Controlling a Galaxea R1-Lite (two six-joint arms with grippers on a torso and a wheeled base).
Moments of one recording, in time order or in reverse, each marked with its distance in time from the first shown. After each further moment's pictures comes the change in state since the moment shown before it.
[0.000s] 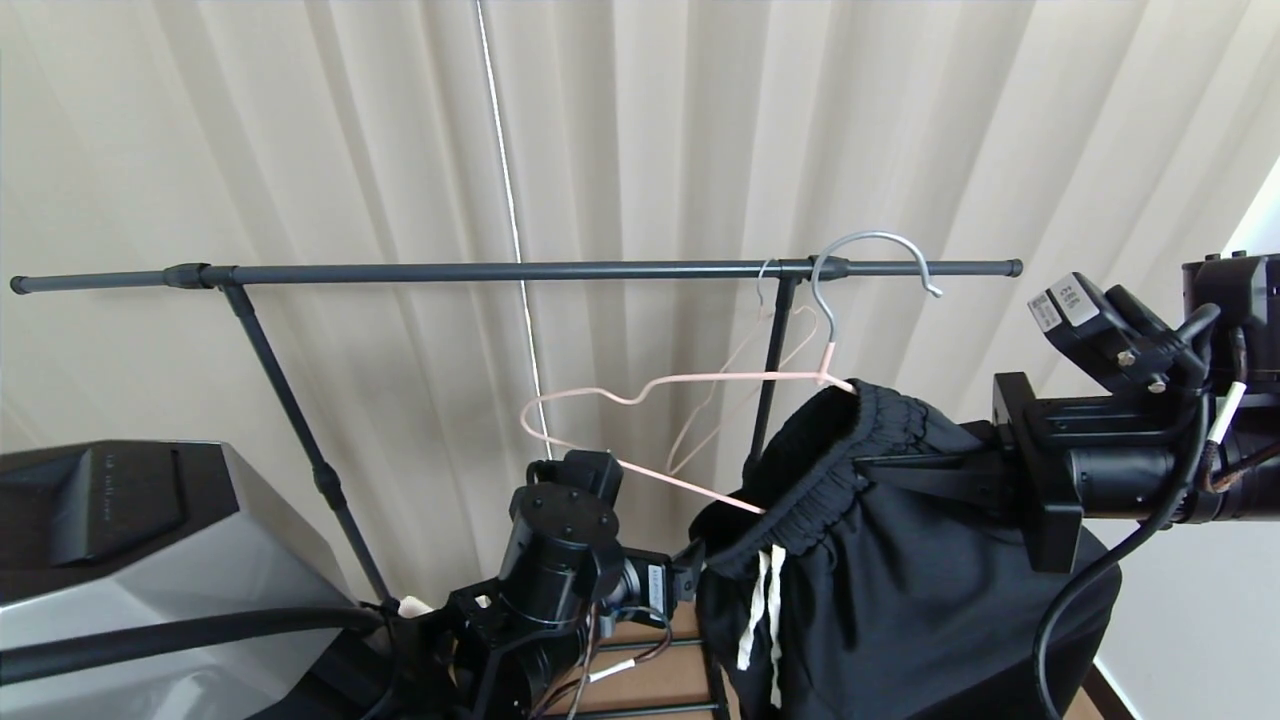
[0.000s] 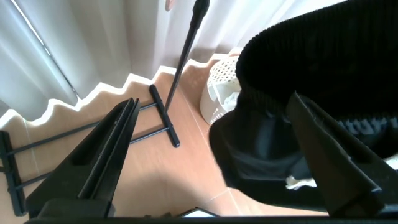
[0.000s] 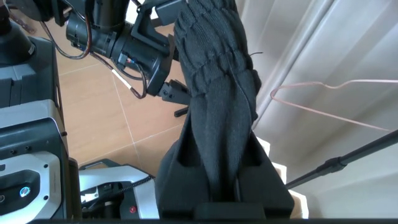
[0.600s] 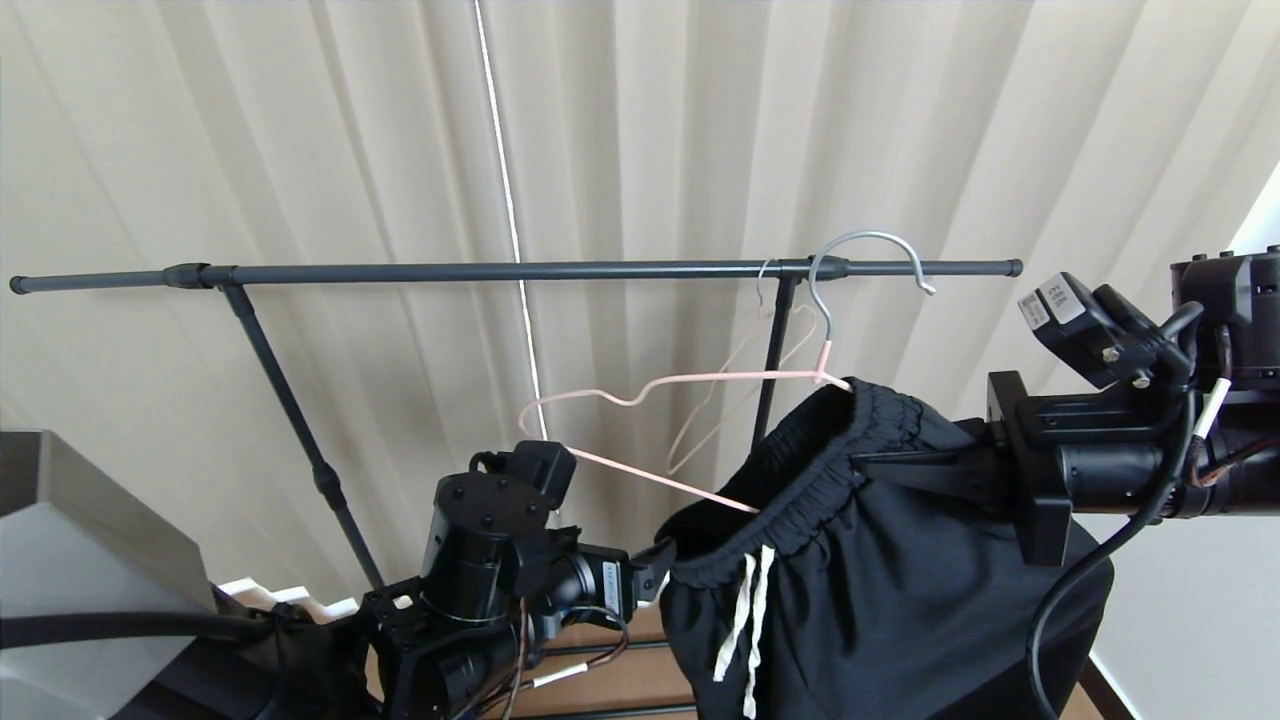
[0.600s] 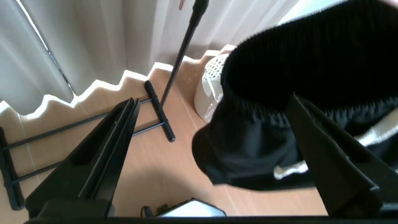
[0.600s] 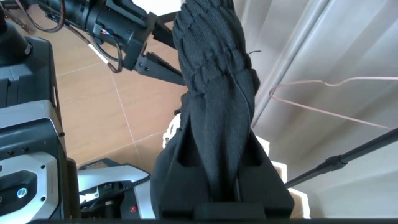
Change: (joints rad) left arm 0.049 -0.127 0.106 0.004 -0.088 -0.006; right arm -0.007 0.018 -0.008 0.000 0.001 0.000
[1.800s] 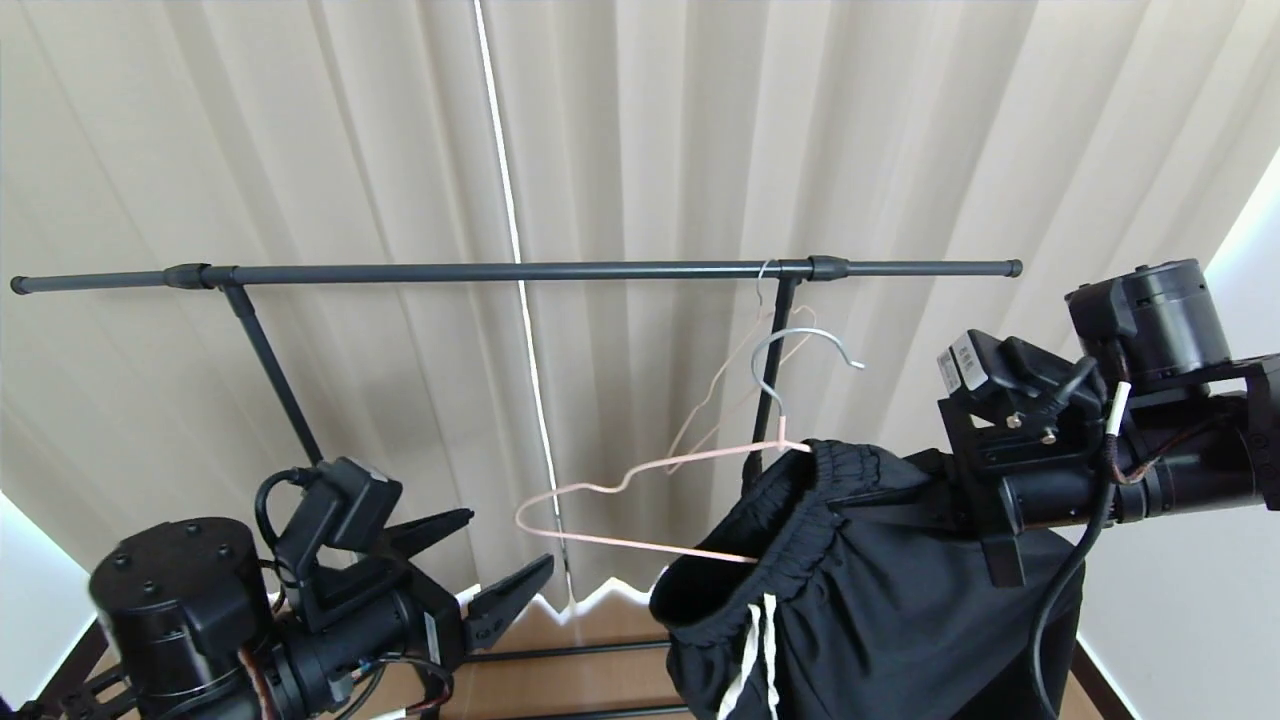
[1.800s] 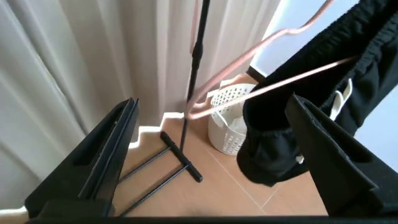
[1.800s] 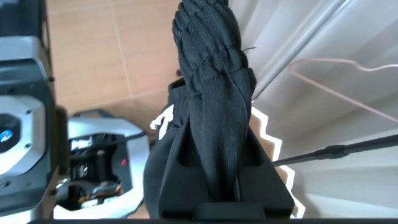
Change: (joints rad) left arm 0.278 -0.166 0.449 -0.483 -0.343 0.307; right arm 0.026 0.097 -0.103 0.228 -0.056 -0.264
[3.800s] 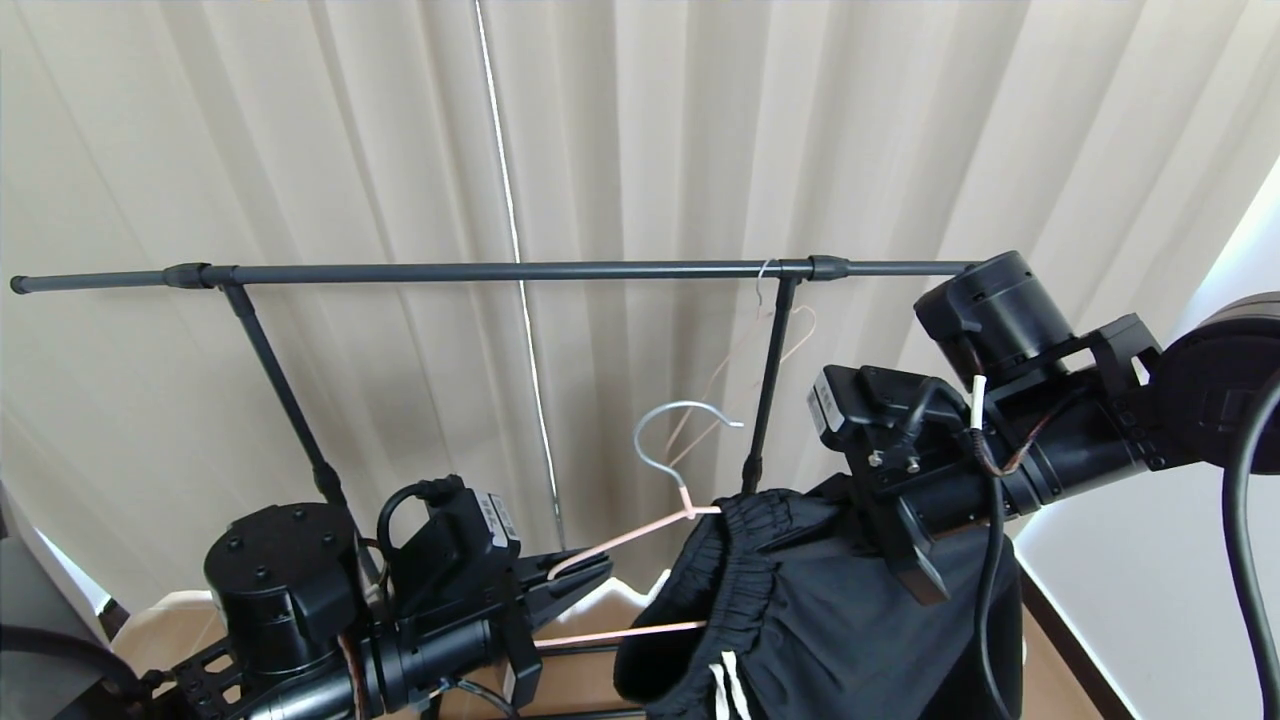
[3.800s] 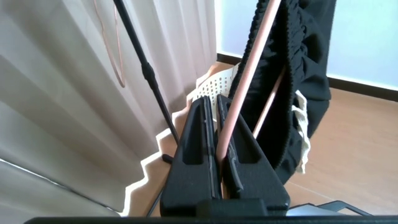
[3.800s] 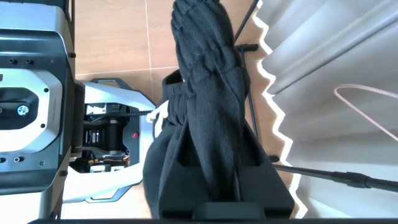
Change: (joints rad) left arm -0.111 0.106 -0.109 -0.051 -0.233 0.337; right arm 0.177 0.151 -0.262 0.318 -0.104 -0.122
